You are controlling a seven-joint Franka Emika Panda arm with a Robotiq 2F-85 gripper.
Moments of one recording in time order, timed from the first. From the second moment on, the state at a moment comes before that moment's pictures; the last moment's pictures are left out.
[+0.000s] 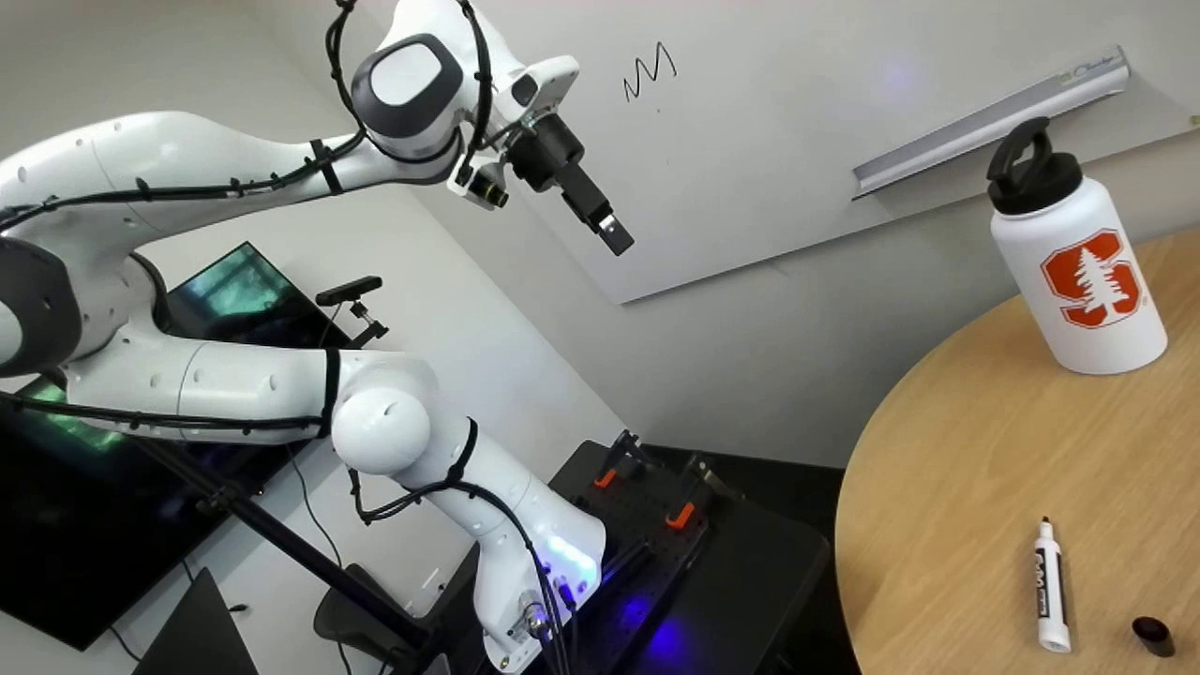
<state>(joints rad) -0.24 -0.68 -0.15 -2.63 -0.32 1.93 0.22</state>
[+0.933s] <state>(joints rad) -0.35 -0.63 -0.22 -2.65 -0.52 2.03 0.13</state>
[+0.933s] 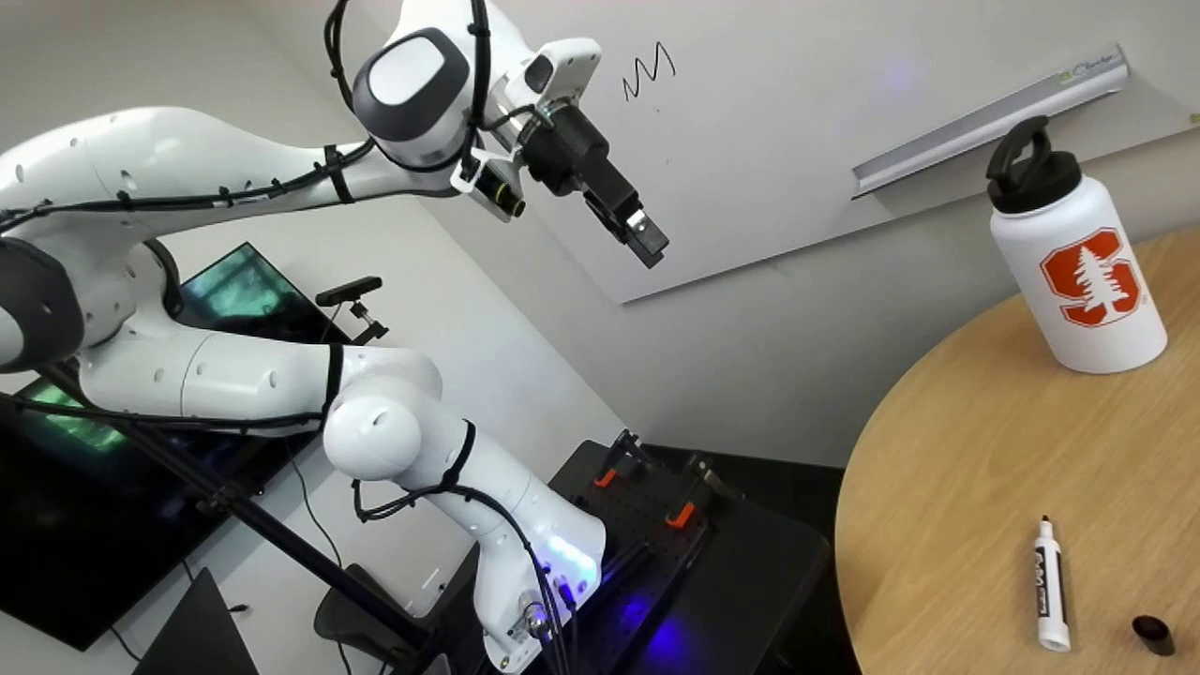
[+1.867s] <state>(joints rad) -0.47 -0.25 -0.50 -2.60 -0.77 2.40 -0.16</state>
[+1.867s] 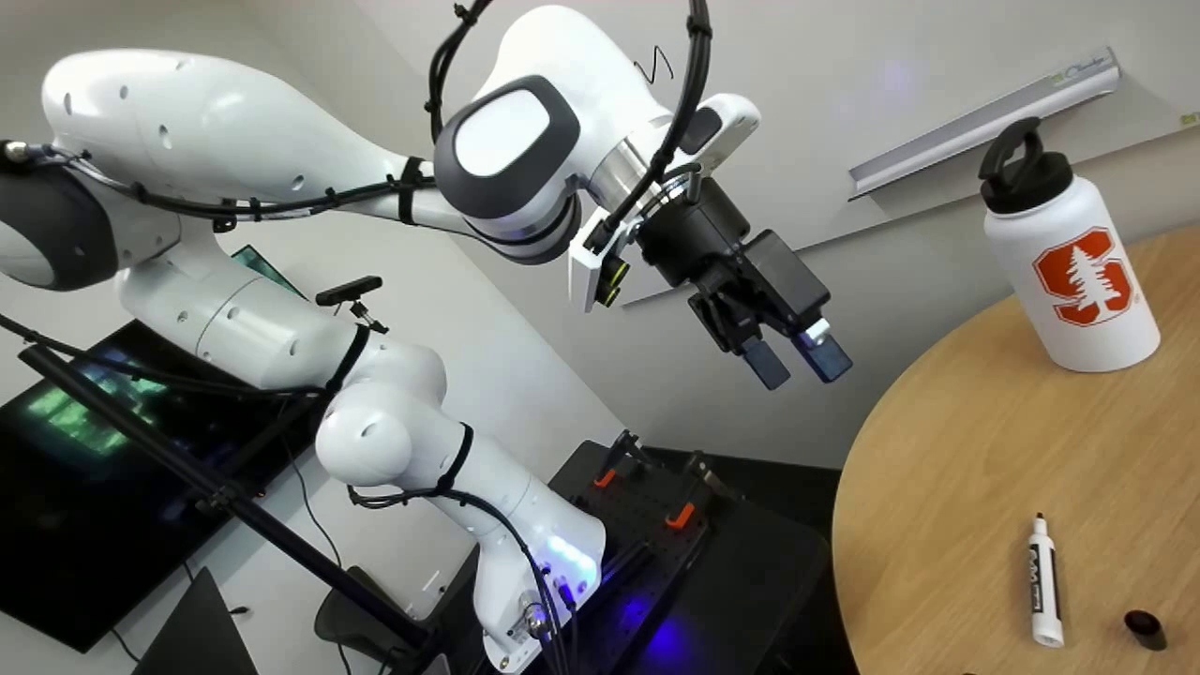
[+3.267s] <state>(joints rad) -0.59 0.33 -0.39 -2.43 -0.26 2.83 -1.07</state>
